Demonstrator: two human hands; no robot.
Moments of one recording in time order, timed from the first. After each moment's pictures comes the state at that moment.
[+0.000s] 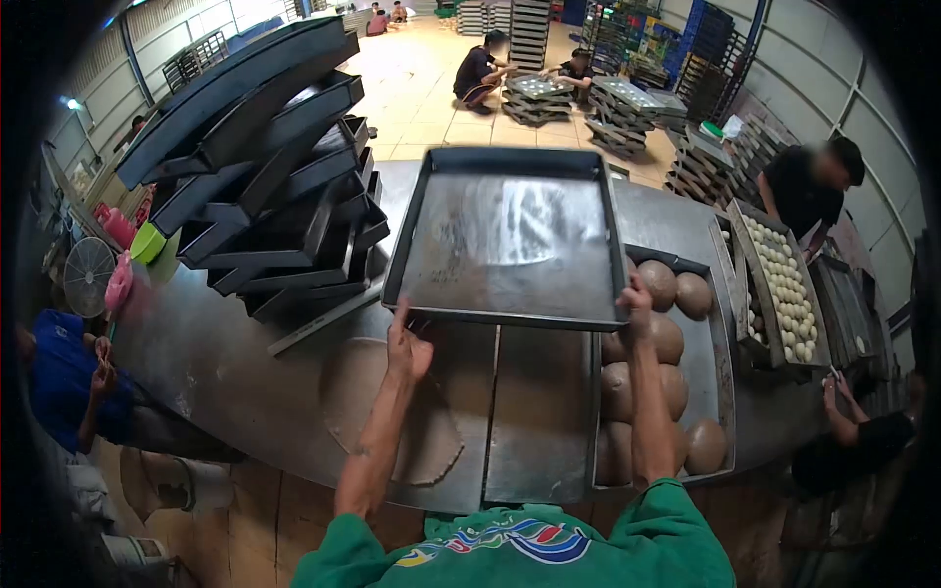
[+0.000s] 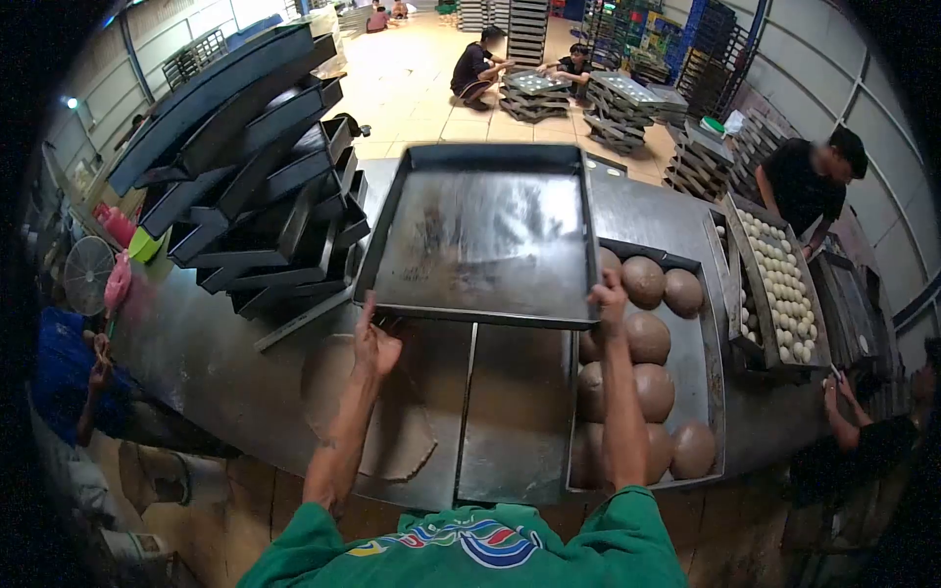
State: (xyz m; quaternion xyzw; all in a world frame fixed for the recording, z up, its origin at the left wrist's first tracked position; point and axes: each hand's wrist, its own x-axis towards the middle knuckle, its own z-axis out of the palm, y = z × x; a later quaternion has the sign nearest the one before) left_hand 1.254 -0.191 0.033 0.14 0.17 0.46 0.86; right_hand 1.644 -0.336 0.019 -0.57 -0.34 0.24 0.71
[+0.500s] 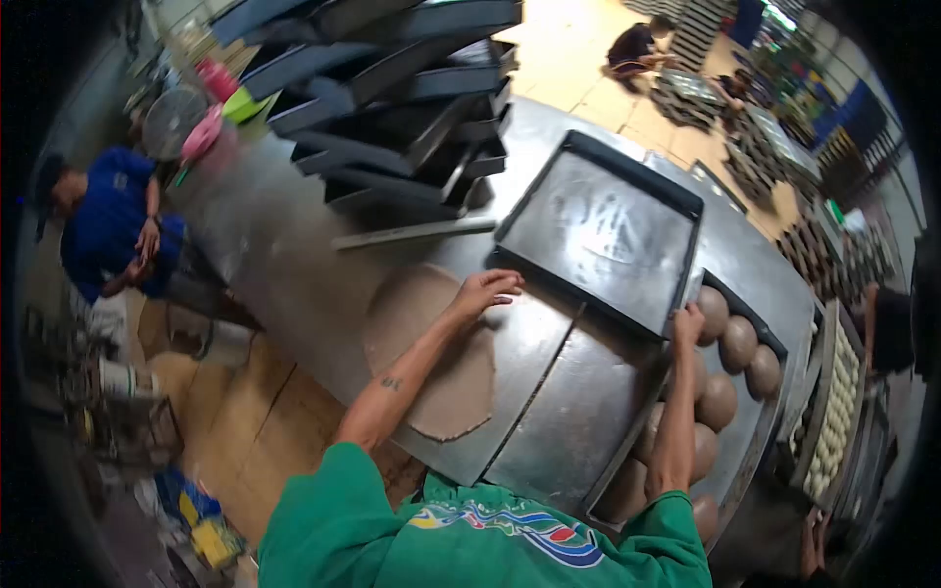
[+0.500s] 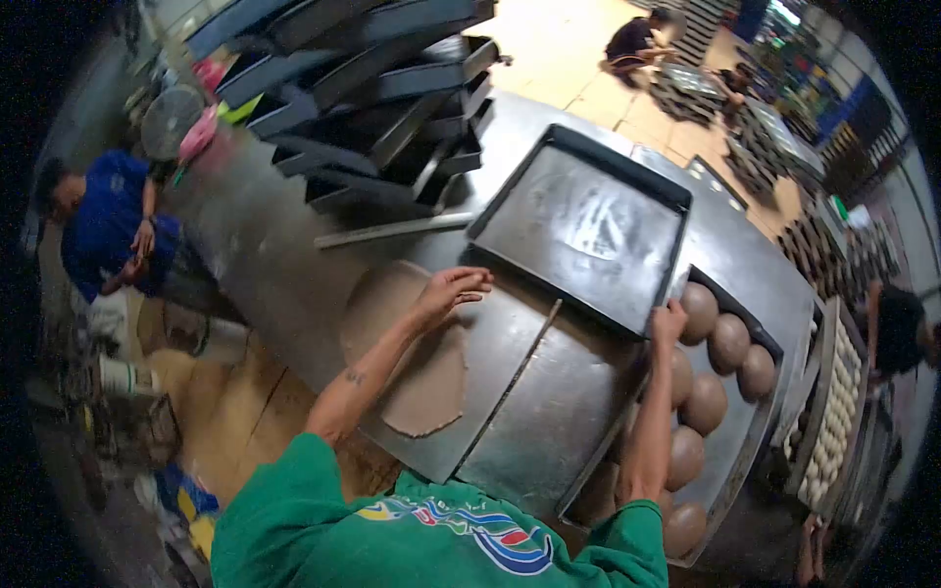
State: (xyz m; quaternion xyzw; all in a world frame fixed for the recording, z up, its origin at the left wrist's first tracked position) left_hand 1.226 -0.158 -0.034 0.47 0.39 0.35 0.71; right_hand 1.686 -0.240 -0.096 -0.77 -0.36 0.15 0.50
